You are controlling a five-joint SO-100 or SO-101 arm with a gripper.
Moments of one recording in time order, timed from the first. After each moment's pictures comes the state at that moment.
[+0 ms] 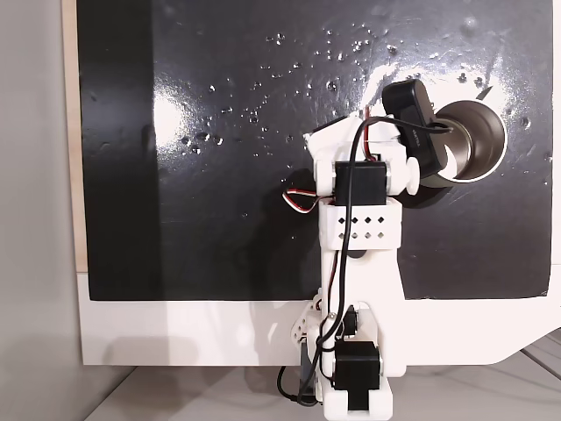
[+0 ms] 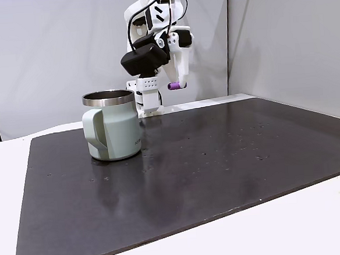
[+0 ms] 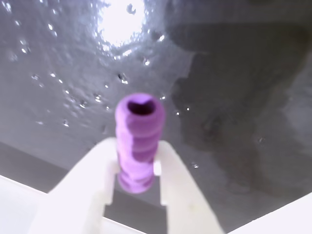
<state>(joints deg) -2.6 100.4 88.2 85.6 -21.7</state>
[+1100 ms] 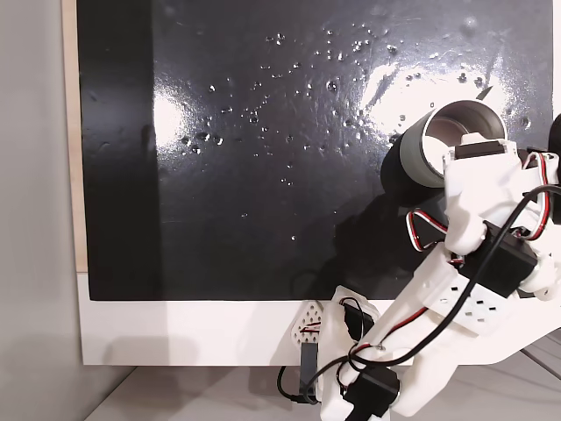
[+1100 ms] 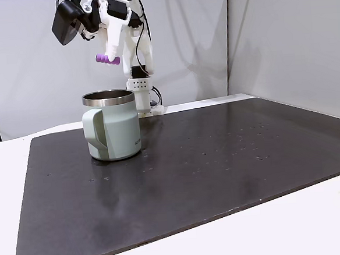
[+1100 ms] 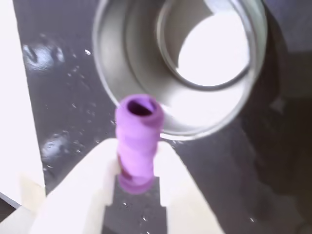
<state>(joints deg) 25.3 106.3 78.5 83.8 -37.3</state>
